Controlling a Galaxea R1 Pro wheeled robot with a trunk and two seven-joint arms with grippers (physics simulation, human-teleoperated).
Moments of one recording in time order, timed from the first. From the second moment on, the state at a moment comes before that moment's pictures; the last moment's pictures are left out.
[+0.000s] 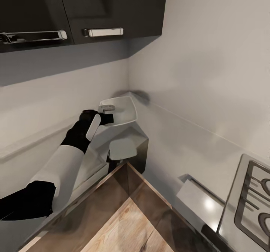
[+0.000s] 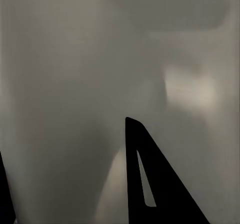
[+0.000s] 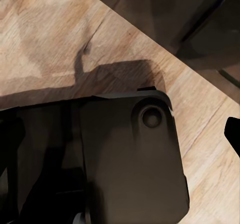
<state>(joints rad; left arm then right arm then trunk) -1.19 -0.10 -0.07 -0.81 0.26 0.78 0.19 0.16 0.08 0.02 -0.52 -0.10 -0.41 -0.04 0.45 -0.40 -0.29</state>
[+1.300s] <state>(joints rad) -1.09 -0.10 0.02 -0.86 0.27 0.79 0.19 0.16 0.07 0.01 -0.51 -0.10 -0.43 -0.04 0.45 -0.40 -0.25</state>
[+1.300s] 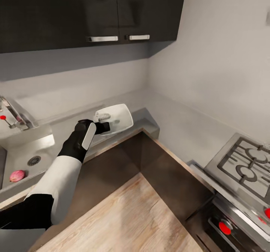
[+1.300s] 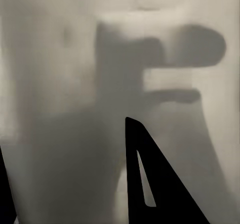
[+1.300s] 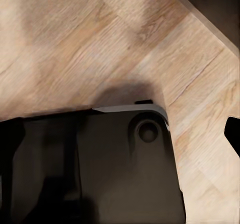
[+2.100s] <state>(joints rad) -1.09 -0.10 0.02 -0.92 0.27 0.79 0.19 0.16 0.07 0.01 -0.51 -0.10 -0.43 -0.04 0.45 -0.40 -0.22</state>
